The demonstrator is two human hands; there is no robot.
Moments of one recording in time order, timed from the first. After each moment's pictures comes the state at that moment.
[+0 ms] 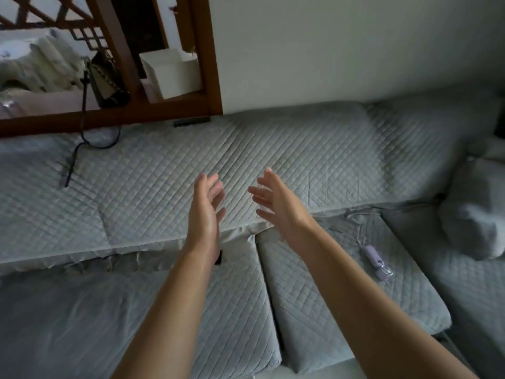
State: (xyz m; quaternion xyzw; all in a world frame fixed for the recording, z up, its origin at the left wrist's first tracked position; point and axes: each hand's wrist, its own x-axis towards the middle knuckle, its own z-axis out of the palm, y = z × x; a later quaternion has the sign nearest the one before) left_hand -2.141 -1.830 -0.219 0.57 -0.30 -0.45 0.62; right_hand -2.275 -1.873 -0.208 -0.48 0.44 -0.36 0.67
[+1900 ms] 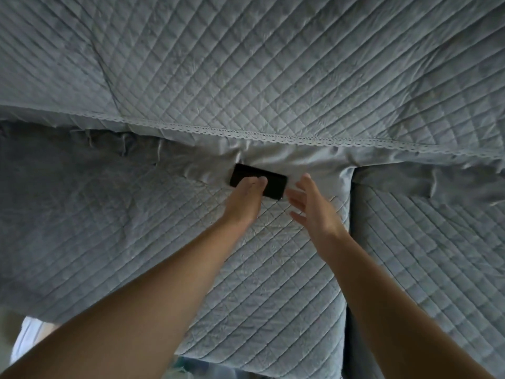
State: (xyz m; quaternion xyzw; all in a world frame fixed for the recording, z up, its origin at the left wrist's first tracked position) left_hand -1.964 -1.974 -0.740 0.80 -0.24 -0.41 0.36; right_hand -2.101 -2.021 -0.699 -0.41 0.53 -0.16 0.73
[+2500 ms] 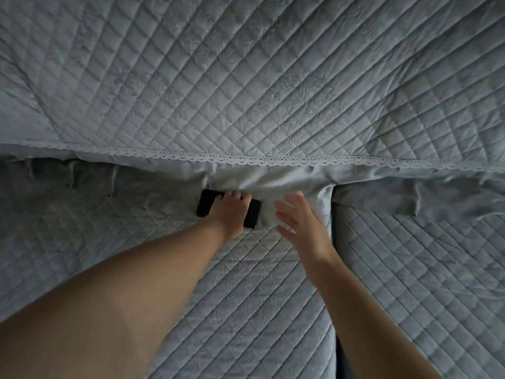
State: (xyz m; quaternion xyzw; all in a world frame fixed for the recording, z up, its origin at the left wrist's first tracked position) left_hand -1.934 -2.062 -0.829 0.73 -0.63 -0.20 -0.18; right_hand -2.111 -2.076 -0.742 -0.37 0.52 -0.22 0.74
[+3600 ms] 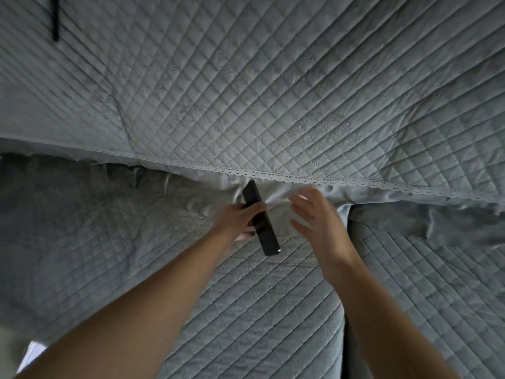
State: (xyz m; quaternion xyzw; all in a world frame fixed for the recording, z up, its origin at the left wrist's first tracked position) left_hand -1.941 -2.007 -0.708 0.77 -0.12 -0.49 0.40; right_hand -2.114 -2.068 -0.642 -0.41 0.46 -0.23 0.76
